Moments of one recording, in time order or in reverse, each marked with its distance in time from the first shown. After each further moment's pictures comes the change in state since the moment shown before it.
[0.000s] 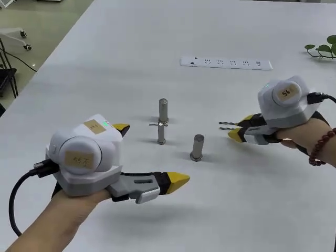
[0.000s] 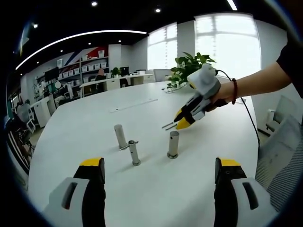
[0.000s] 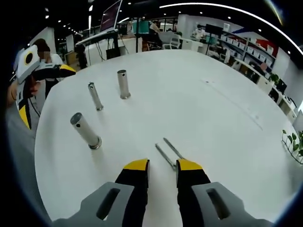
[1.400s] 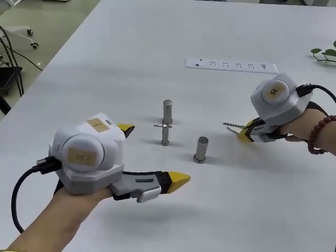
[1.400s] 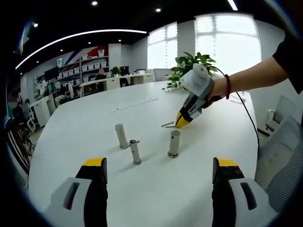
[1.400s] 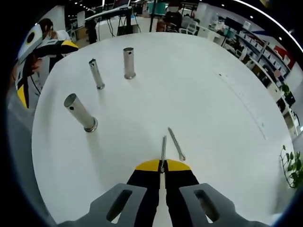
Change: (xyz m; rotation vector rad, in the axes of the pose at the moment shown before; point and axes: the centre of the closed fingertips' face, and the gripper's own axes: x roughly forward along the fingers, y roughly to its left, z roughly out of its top) left arm -0.002 0.002 -0.001 -0.004 0.006 -0.004; right arm 0.005 -0.002 -0.013 -0.156 0.168 0.048
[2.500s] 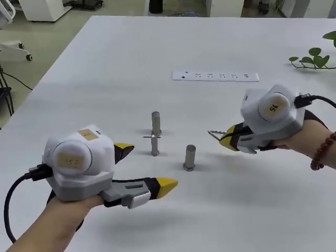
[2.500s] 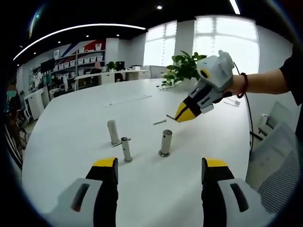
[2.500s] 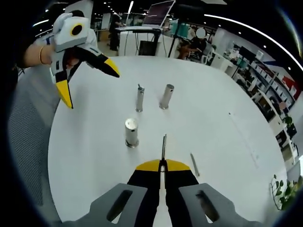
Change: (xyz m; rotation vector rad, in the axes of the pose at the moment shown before) left arm 0.000 -0.012 0.000 -0.056 0.029 -0.072; right arm -0.055 0.056 0.043 -0.196 -0.198 0.032
